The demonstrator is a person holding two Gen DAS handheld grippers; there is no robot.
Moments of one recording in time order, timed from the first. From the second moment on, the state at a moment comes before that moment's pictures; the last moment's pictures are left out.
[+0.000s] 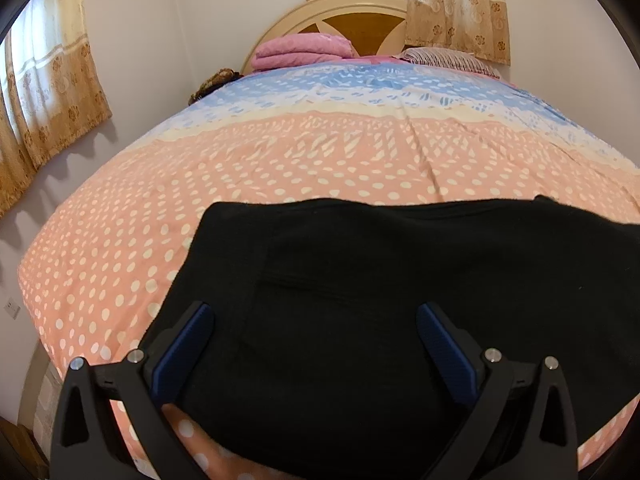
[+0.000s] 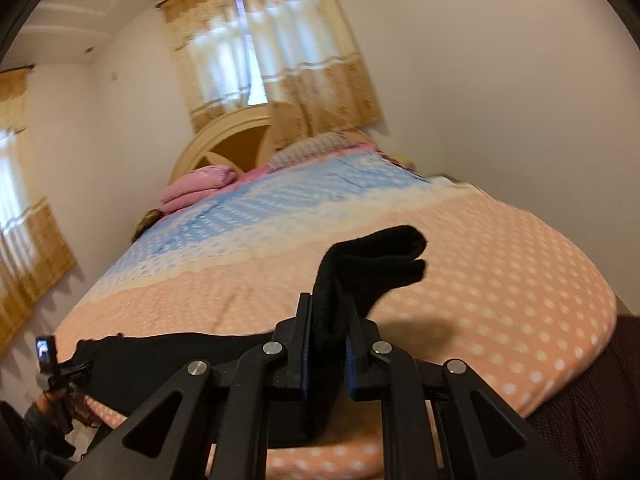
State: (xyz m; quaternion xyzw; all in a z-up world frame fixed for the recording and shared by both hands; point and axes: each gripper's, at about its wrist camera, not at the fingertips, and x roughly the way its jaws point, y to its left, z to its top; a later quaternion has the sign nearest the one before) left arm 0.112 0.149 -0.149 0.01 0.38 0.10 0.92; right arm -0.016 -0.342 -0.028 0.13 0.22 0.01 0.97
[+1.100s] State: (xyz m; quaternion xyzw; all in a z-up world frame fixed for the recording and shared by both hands) left arm 0.107 0.020 -0.099 0.03 0.36 -0.10 0.93; right arm 0.056 -0.119 -0.130 -0.05 0.39 0.22 0.89
